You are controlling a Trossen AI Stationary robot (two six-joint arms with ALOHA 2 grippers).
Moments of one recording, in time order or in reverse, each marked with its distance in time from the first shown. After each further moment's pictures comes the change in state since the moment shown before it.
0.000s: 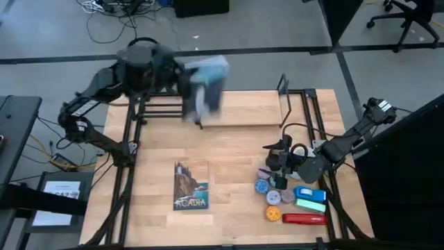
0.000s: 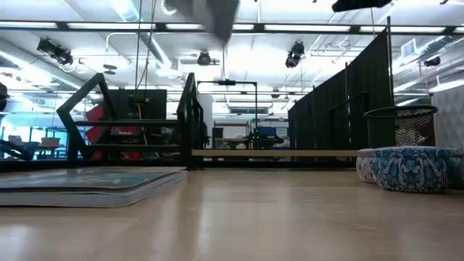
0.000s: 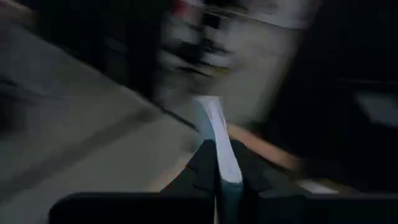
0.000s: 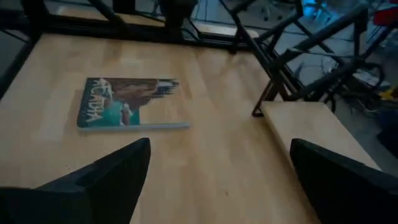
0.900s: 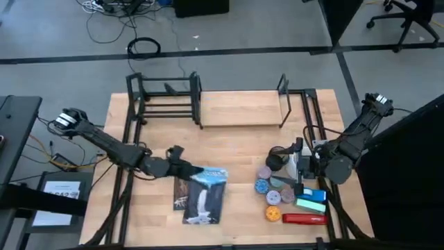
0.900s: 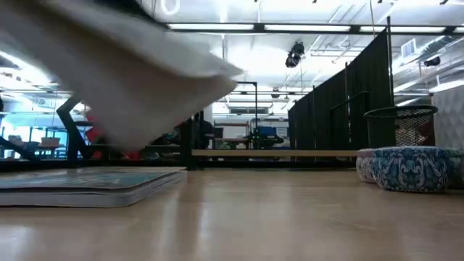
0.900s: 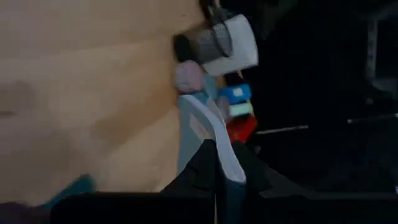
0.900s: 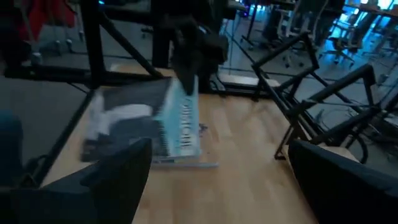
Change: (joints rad) left arm -0.598 -0.288 -1.447 0.993 -0.281 -1.044; right arm 0.165 -0.105 -0.012 0.162 0.064 -0.101
